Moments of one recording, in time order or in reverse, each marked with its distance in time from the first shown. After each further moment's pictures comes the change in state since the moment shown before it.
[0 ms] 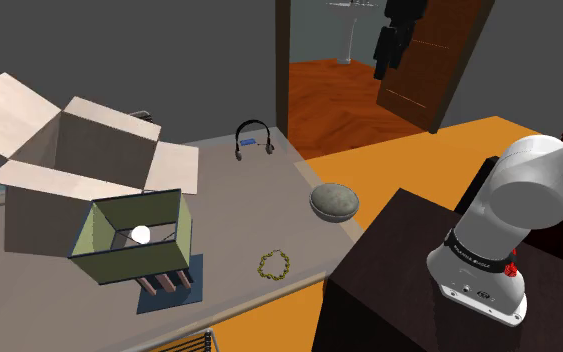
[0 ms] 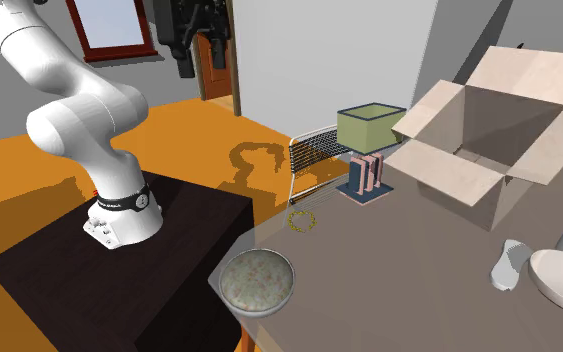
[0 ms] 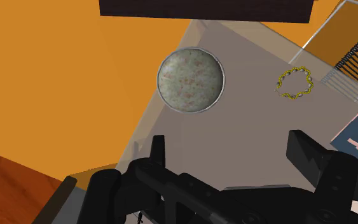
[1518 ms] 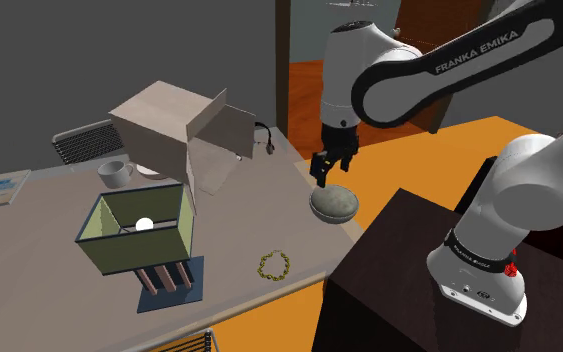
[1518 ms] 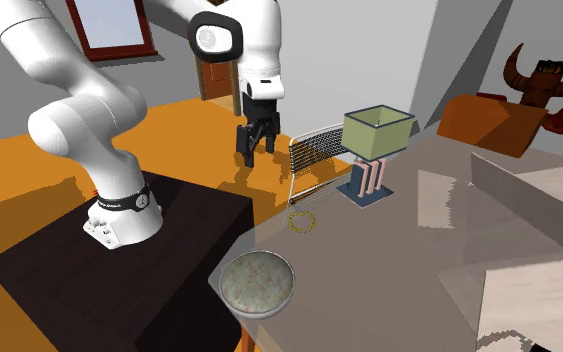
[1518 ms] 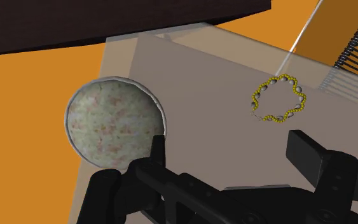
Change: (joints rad) arm 0.071 0.241 0.338 -0.388 0.189 0.562 0.469
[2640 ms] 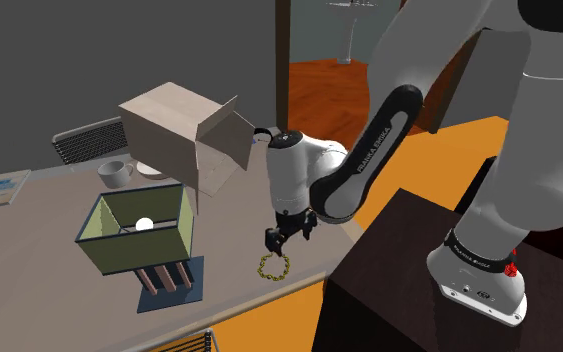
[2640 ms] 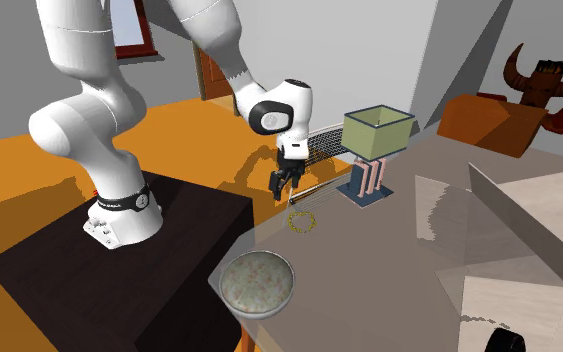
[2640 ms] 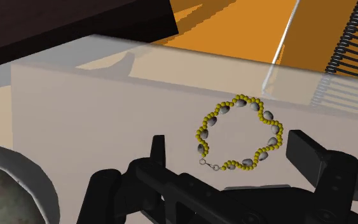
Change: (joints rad) arm 0.029 0.727 0.165 0.167 -0.350 0.456 0.639
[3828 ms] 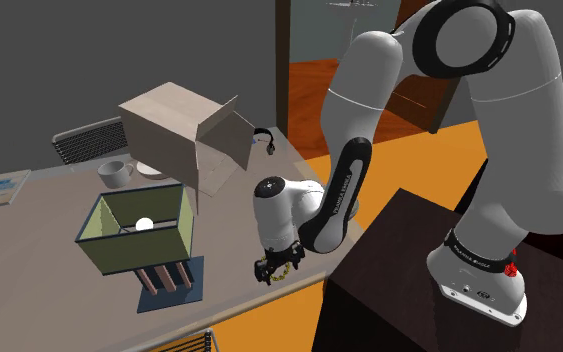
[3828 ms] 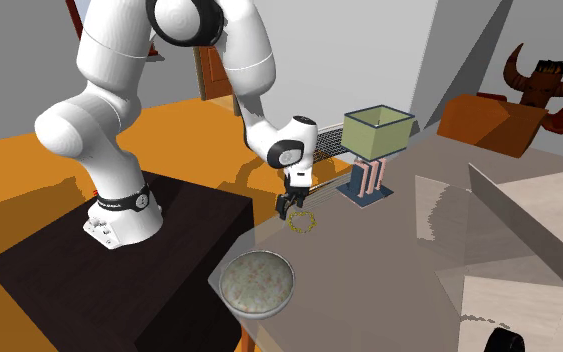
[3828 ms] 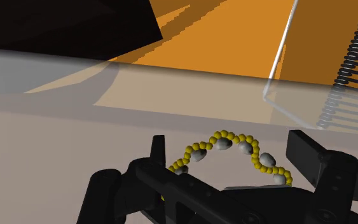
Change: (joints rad) arm 0.201 0.359 -0.189 0.177 -0.220 0.150 0.253
